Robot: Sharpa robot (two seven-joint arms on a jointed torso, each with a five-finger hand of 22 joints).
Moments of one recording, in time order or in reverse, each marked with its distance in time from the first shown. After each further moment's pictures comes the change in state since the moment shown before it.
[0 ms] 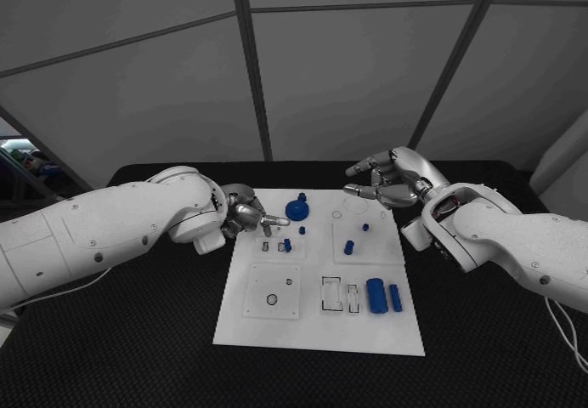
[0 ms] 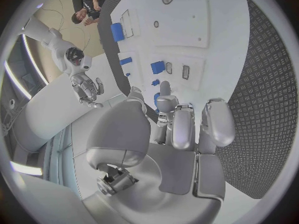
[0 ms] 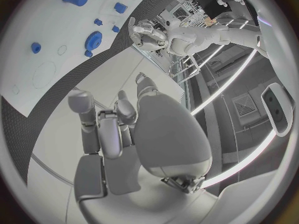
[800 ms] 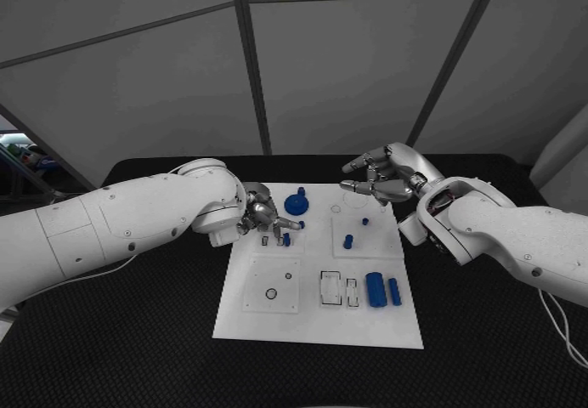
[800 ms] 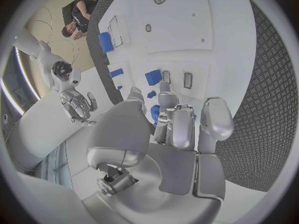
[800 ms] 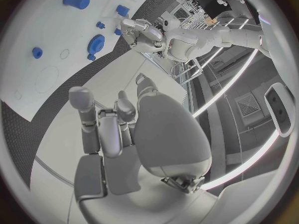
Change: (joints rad) left arm 0.017 0.107 -0.028 -0.064 -0.054 0.073 -0.060; left_hand 0.005 0.012 0.004 -0.004 0.000 -0.021 -0.003 0.046 0.065 -0.022 -0.001 -0.031 -0.047 0.000 0.000 0.000 0.000 -0.006 -0.021 0.000 -0.019 -0.030; right arm 0.000 0.020 0.000 -0.016 -0.008 0.018 -0.032; right_hand -0.005 0.005 -0.003 0.003 0.018 0.000 0.000 0.003 0.000 -0.016 -0.002 -0.027 -0.030 -0.004 -0.004 -0.019 -0.005 0.000 -0.012 -0.005 -0.027 -0.038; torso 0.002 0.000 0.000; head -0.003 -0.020
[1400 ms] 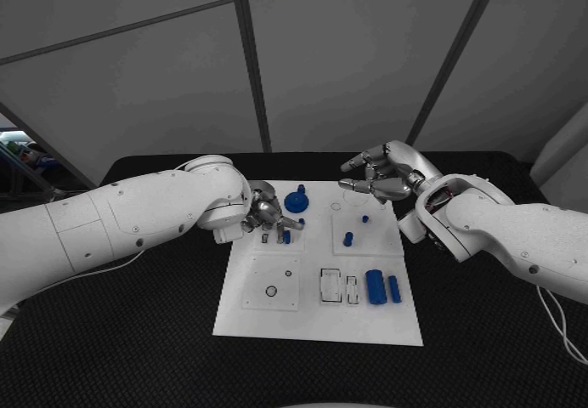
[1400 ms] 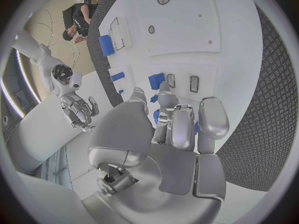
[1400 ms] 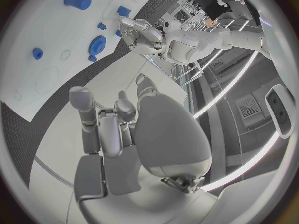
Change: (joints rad) left arm 0.000 0.029 0.000 -0.021 -0.006 0.030 0.000; left_hand 0.040 0.013 0.018 -0.004 0.005 -0.016 -0.002 0.020 0.033 0.000 0.000 0.000 -0.003 0.003 -0.003 0.000 0.001 0.068 0.000 0.000 0.000 0.001; right arm 0.000 0.008 0.000 -0.006 -0.017 0.008 -0.011; right_hand 0.000 0.000 0.000 0.000 0.005 0.000 0.000 0.001 0.000 0.000 0.000 0.000 -0.003 0.000 0.000 0.000 -0.003 0.000 -0.002 -0.002 0.000 -0.004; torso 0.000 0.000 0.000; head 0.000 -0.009
